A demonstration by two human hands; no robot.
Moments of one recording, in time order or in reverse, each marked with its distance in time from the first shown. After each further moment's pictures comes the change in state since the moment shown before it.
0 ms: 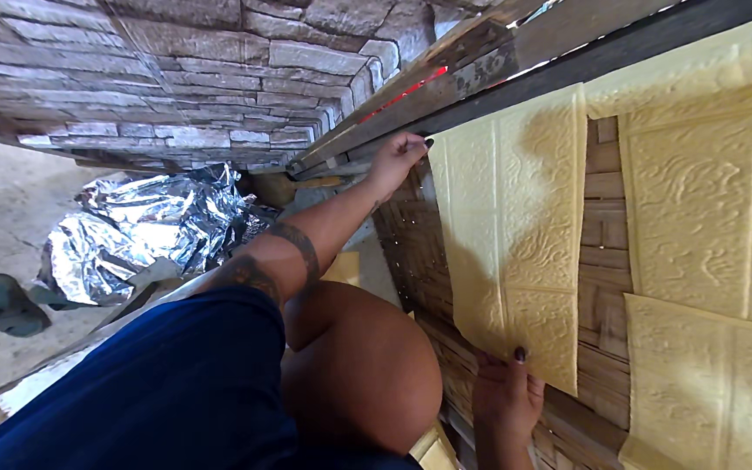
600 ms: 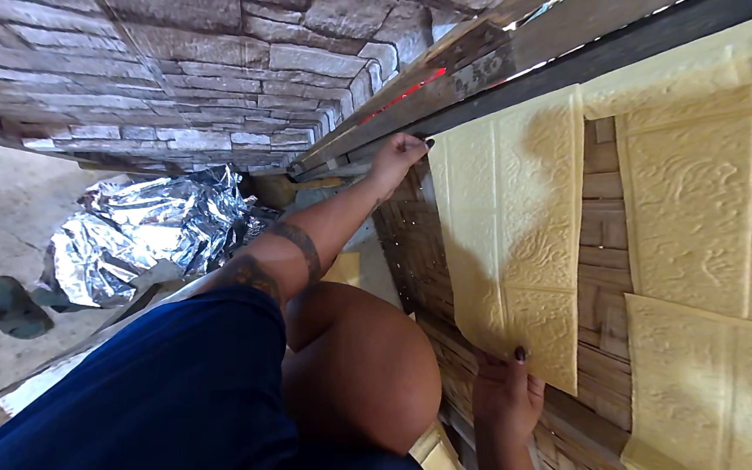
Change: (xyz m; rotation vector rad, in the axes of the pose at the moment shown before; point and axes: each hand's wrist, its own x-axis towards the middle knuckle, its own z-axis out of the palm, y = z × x) left_hand 0.009 -0.006 0.001 0.028 0.026 -0.063; right_hand 0.002 0.002 -0.002 0.022 -0.013 -0.002
